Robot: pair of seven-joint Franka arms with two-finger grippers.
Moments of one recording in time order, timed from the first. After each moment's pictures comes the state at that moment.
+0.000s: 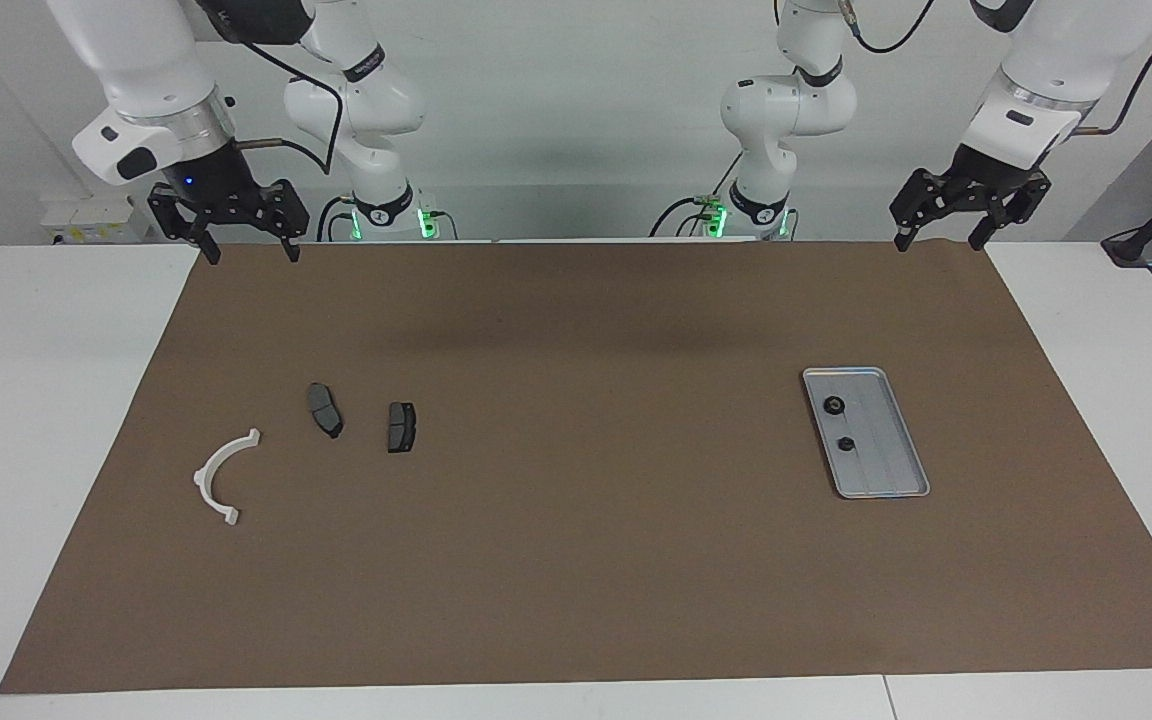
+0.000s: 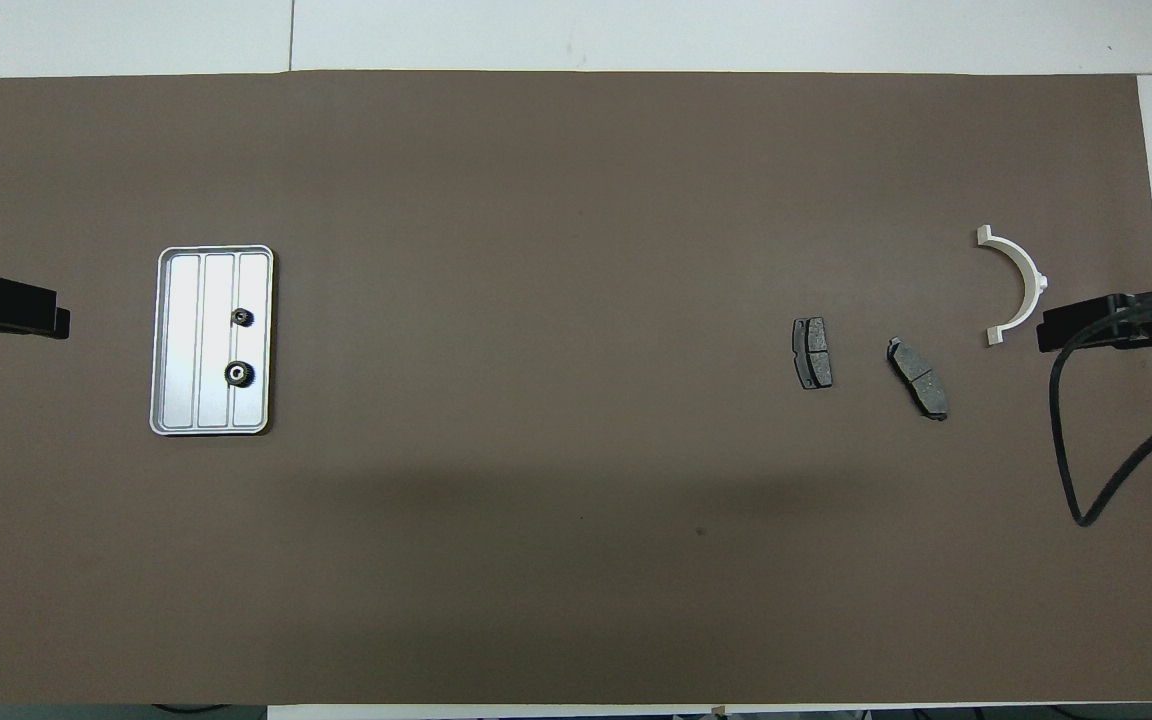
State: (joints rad) left arm -0.04 -0.06 -0.02 -1.55 -0.01 1.51 0.00; right arm -0.03 -0.10 0.03 -1.68 -0.01 1.58 -0.02
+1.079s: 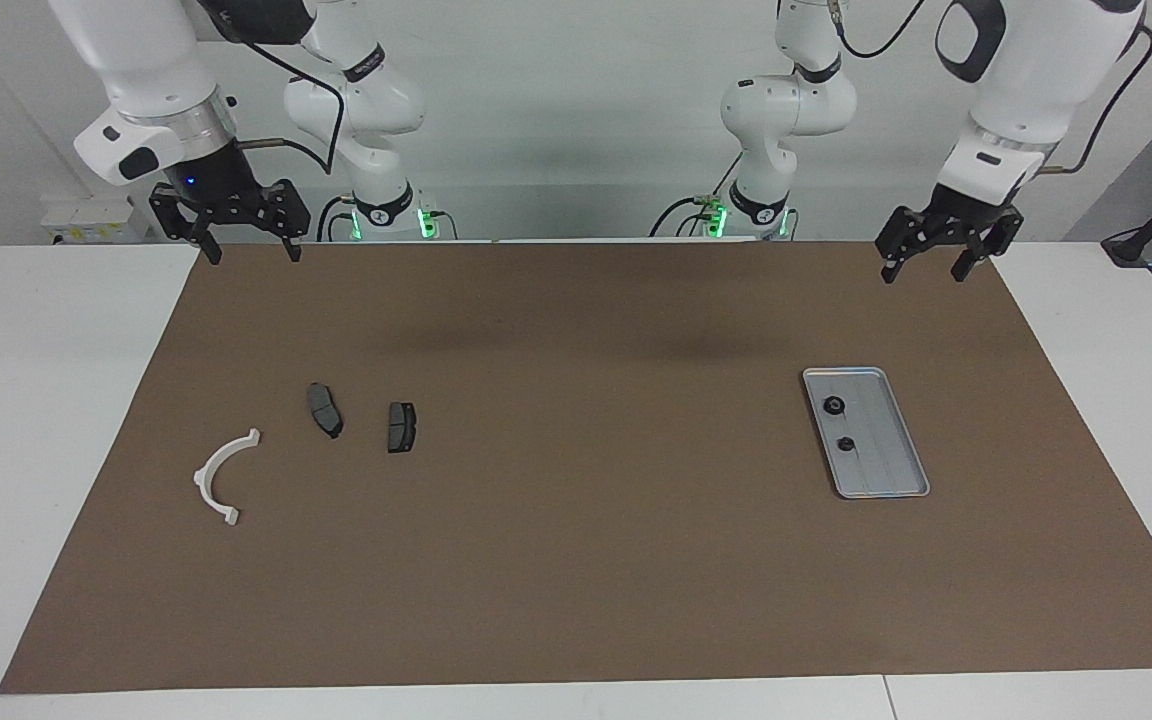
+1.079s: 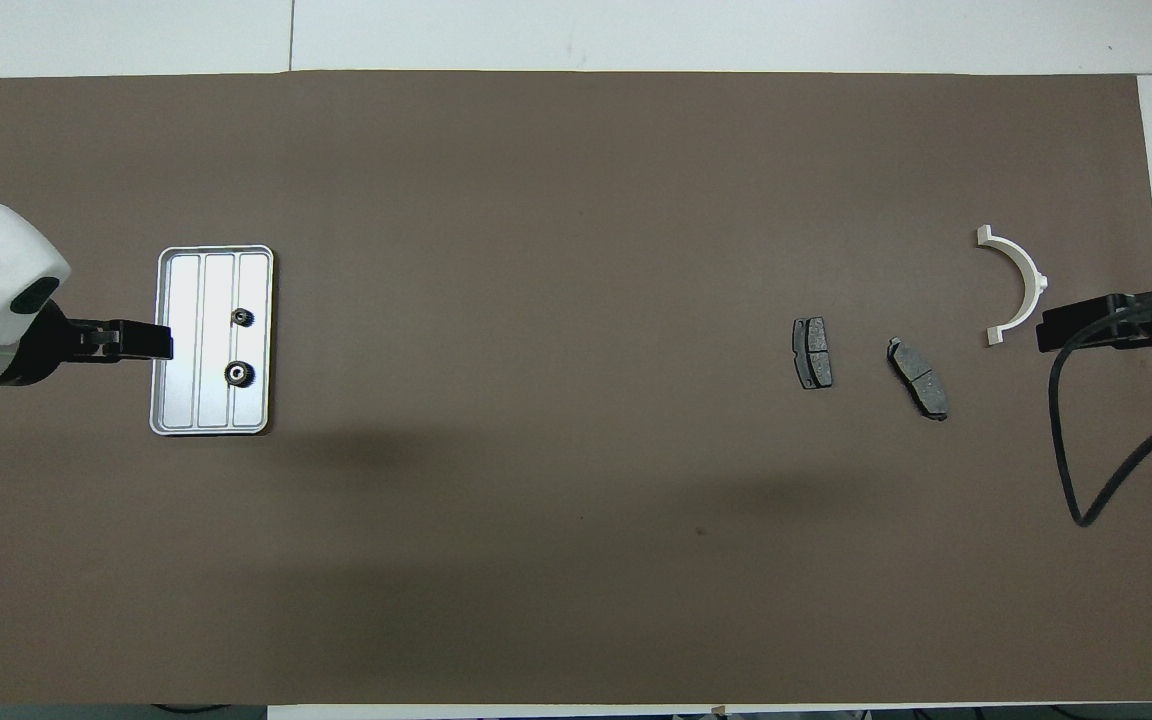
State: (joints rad) left arm -0.04 -0.10 -0.01 -2.03 -0.01 1.98 0.00; right arm -0.03 -0.10 0.03 -1.68 -0.01 1.58 -0.02
